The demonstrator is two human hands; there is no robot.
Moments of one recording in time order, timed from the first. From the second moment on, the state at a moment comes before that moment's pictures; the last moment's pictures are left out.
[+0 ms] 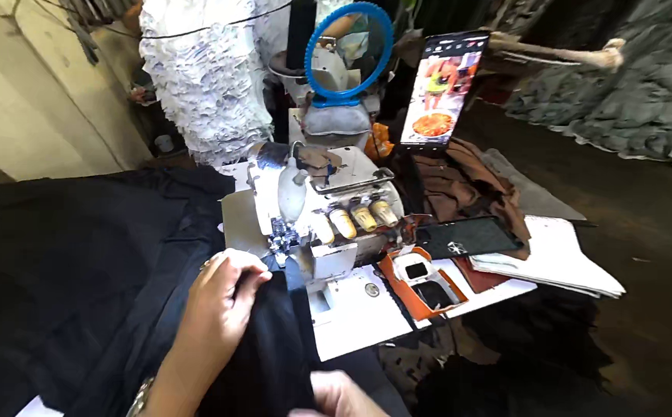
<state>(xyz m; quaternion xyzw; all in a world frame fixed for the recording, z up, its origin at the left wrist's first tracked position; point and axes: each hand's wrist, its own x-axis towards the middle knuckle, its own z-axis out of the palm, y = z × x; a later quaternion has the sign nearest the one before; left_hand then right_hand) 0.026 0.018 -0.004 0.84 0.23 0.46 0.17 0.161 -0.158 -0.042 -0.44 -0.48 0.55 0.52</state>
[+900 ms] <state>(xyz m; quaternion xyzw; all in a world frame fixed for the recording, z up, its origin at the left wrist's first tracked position) 0.053 -0.006 -0.042 0.85 0.37 0.34 0.15 0.161 -0.172 -0.119 -0.55 -0.44 0.49 0.52</state>
